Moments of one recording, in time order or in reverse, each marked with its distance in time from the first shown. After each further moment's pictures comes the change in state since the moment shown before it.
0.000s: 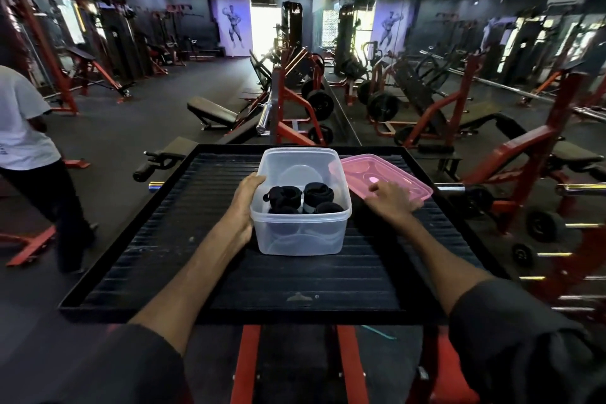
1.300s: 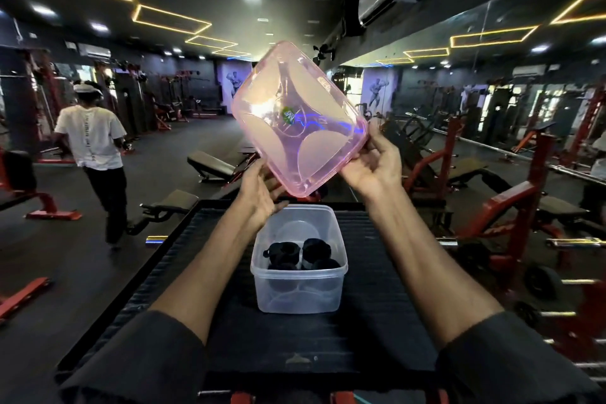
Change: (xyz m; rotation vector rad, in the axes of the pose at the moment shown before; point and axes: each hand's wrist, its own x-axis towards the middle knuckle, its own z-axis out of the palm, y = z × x) left_hand 0.008 0.121 0.076 -0.093 -0.005 0.048; right_hand -0.058 -0.165 -0.155 2.159 -0.380 -0.110
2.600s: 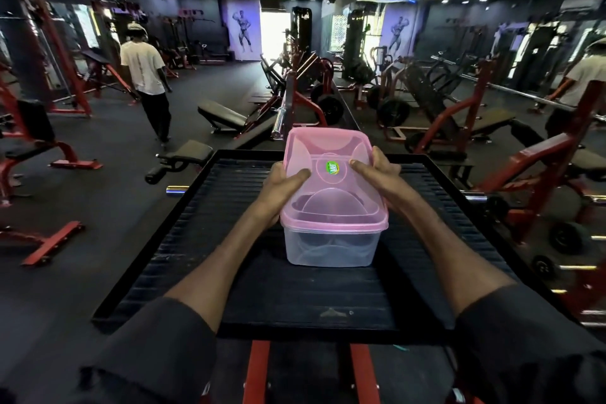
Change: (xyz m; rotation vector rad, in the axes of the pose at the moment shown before) left_hand 0.014 -0.085 -0.083 0.503 -0.093 0.089; right_hand 0.029 0.065 -0.138 -1.664 0.130 0.025
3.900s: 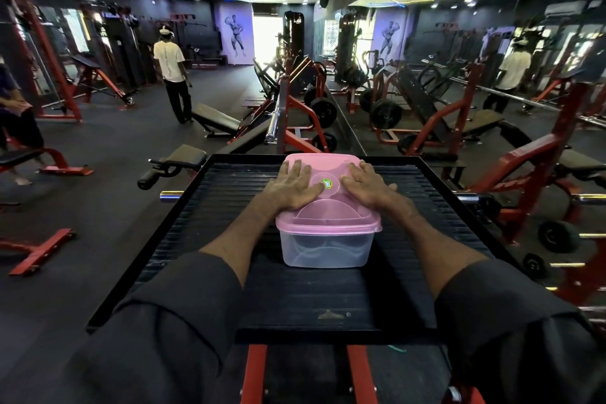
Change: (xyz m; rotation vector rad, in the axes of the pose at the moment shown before) left_hand 0.049 0.008 0.016 1.286 -0.326 0.000; right_hand 0.002 -0.002 0.010 -0.598 -0.211 0.046
